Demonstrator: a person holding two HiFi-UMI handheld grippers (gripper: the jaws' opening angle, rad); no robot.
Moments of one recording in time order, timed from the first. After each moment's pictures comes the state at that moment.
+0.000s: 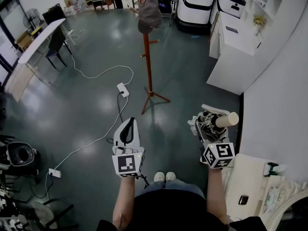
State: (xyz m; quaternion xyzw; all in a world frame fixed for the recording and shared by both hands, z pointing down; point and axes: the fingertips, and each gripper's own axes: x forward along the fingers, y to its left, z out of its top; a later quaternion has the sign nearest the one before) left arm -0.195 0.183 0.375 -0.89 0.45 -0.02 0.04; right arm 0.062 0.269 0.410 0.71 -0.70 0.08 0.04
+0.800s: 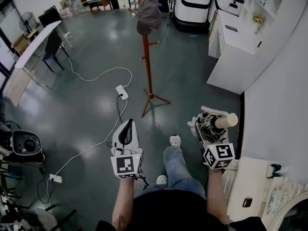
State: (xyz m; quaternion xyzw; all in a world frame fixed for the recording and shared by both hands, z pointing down) left arm -0.195 0.137 0.396 -0.90 0.44 -0.03 0.04; right arm 0.063 0.231 0.431 0.71 -0.69 0.09 0.04
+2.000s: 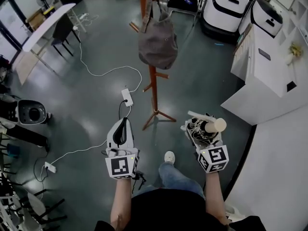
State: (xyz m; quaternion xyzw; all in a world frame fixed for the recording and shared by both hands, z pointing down) left arm -0.080 -0.149 0.399 -0.83 0.55 -0.03 0.02; right arm 0.169 -0.103 0.463 0.58 -0.80 0.11 0.10
